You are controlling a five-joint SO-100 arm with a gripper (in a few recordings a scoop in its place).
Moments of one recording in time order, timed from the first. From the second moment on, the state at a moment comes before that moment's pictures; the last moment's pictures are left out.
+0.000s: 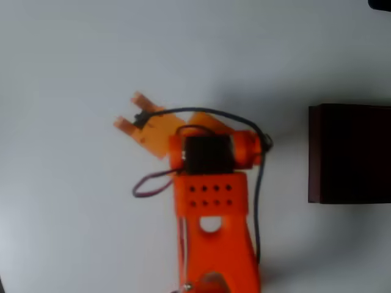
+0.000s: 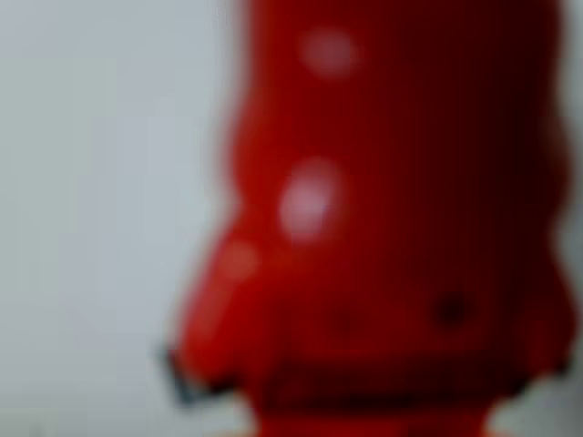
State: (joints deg) arm -2.6 95.2 90.5 93.0 32.0
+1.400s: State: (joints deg) arm 46.7 49.5 38.0 100.8 17.8
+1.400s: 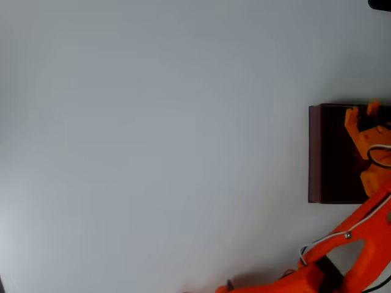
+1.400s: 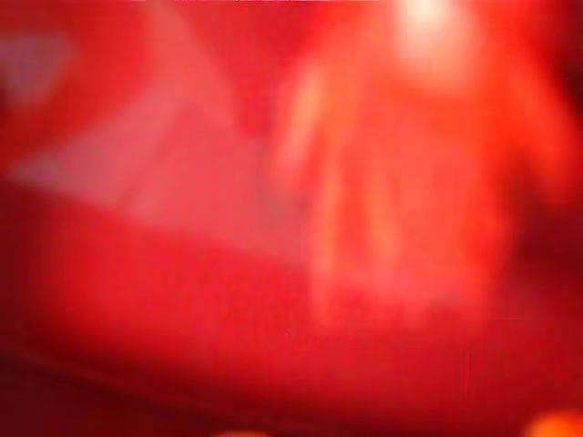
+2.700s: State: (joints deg) arm -10.5 164.9 135.4 78.8 19.6
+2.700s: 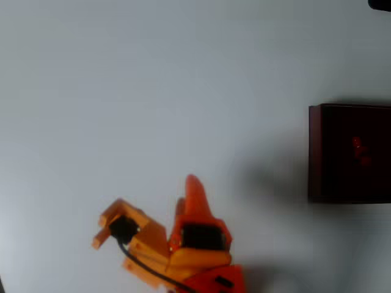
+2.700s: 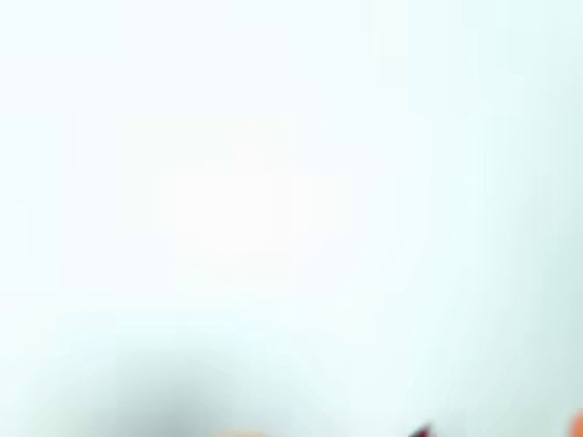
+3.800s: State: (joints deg) arm -37.3 194.2 177.6 60.5 6.9
